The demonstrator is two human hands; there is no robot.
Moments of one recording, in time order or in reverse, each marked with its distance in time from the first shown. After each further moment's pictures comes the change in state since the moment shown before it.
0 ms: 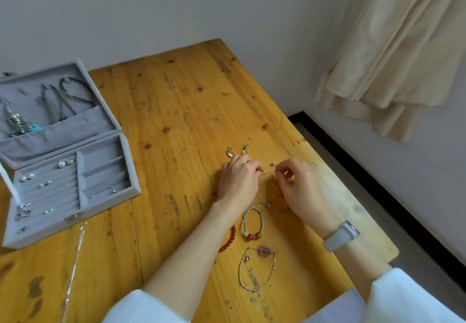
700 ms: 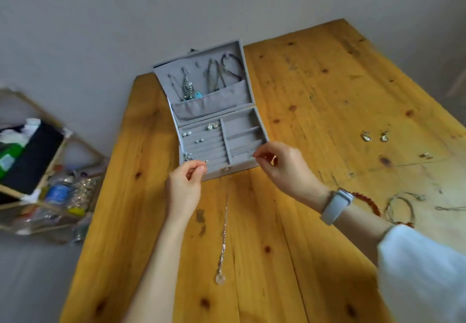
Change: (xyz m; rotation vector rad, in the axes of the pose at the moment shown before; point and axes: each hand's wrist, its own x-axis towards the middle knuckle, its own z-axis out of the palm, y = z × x) left_hand -0.173 -0.195 -0.177 -0.386 0.519 -0.634; right_hand -0.014 -0.212 0.117 0.365 -0.338 -0.346
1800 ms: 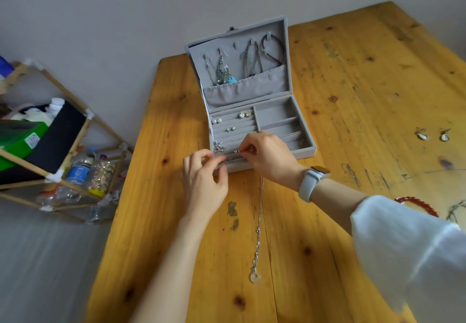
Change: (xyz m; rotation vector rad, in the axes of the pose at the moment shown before) left_hand 0.011 -0.047 -0.019 0.461 0.101 0.302; right_hand 0.047 -0.029 0.080 -0.156 -0.179 -0.090
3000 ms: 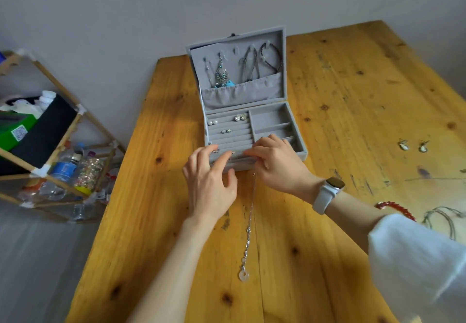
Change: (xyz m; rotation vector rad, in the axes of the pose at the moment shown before) left_hand -0.010 0.024 -0.001 0.126 0.017 0.114; right_hand -0.022 0.014 -0.014 -0.160 -0.014 -0.109
